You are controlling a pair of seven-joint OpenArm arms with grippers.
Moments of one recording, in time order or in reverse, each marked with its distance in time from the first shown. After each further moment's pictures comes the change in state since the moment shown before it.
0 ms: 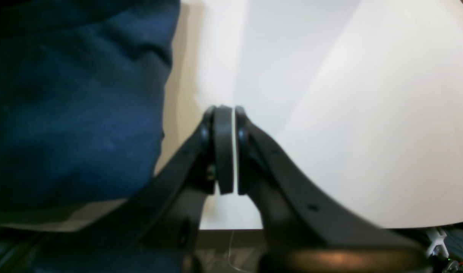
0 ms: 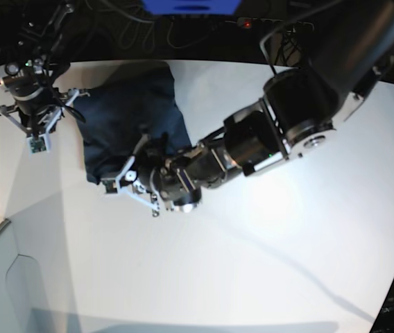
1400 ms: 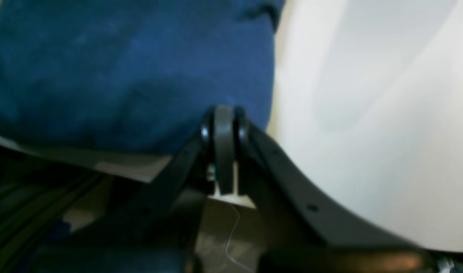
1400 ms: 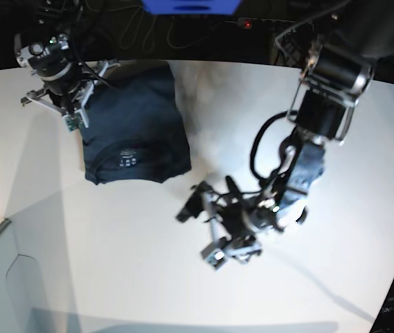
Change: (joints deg) left arm 15.7 -14.3 -50.6 32.2 5.1 -0.1 10.7; right arm -8.3 0.0 -10.7 2.1 0.1 0.0 0.5
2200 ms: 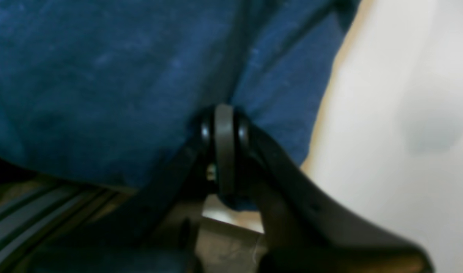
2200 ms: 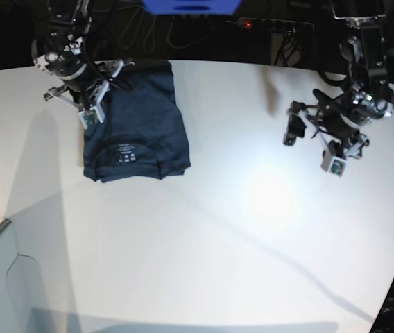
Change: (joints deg) left arm 35.0 -3.5 -35.8 26.3 -0.3 -0.5 11.5; right arm 2.5 0.3 0.1 -15.1 0.0 0.0 7.6
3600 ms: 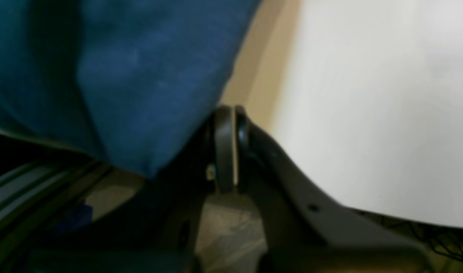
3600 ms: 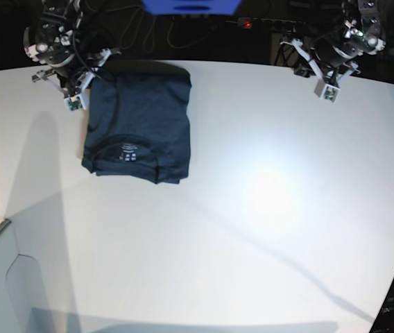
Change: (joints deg) left arm 17.9 1.7 -1.9 0.5 -0.9 0.0 -1.4; right arm -0.8 -0.4 7.3 -1.5 -0.1 0.0 -0.9
